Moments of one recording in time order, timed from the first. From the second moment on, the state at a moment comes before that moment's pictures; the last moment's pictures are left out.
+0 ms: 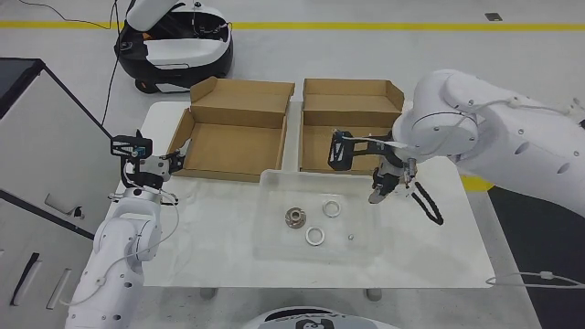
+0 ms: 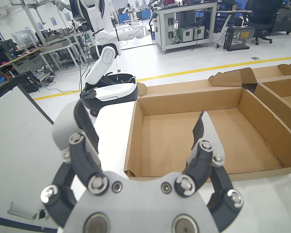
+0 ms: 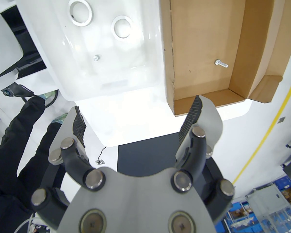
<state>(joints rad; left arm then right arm) 1.73 -1.15 -1.60 -1.80 1.33 0.00 0.00 -0.21 -0.73 0.24 -1.91 -0.14 -0.29 1.54</state>
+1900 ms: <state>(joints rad) 1.73 -1.15 -1.60 -1.80 1.33 0.00 0.00 -0.39 -0.79 0.17 -1.98 -0.32 -0.33 1.49</state>
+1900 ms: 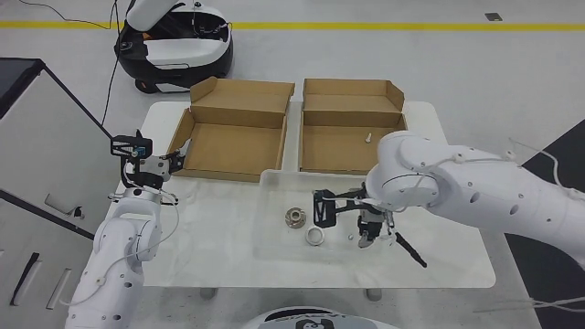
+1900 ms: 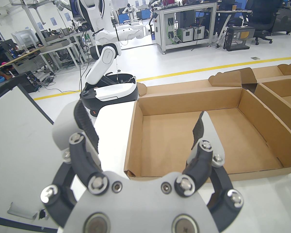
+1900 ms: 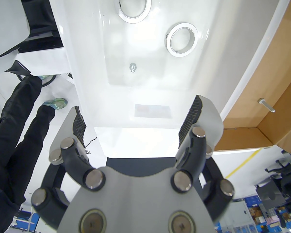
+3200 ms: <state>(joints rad) 1.73 -1.15 -1.60 -1.80 1.33 0.00 0.00 -0.56 -0.95 0.17 -1.78 -0.49 -0.29 1.54</state>
